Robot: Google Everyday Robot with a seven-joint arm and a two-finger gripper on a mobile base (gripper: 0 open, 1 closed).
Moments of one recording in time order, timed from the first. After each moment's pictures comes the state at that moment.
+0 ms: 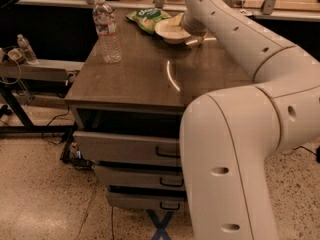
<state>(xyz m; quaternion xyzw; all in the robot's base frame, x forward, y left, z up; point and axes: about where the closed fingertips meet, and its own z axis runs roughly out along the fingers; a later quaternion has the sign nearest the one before) 0.897 -0.133 0.848 0.18 0.90 0.11 0.37</state>
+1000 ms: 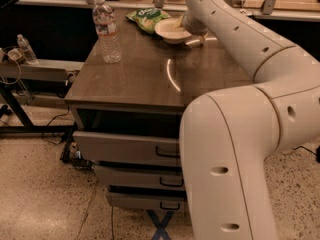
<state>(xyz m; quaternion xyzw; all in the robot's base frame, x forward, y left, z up) 0.897 -0.133 0.851 0.18 0.90 0.11 0.37</state>
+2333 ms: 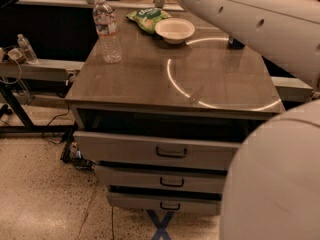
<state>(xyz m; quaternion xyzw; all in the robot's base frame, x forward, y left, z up) 0.824 -0.111 0.984 0.14 0.83 0.10 0.52</state>
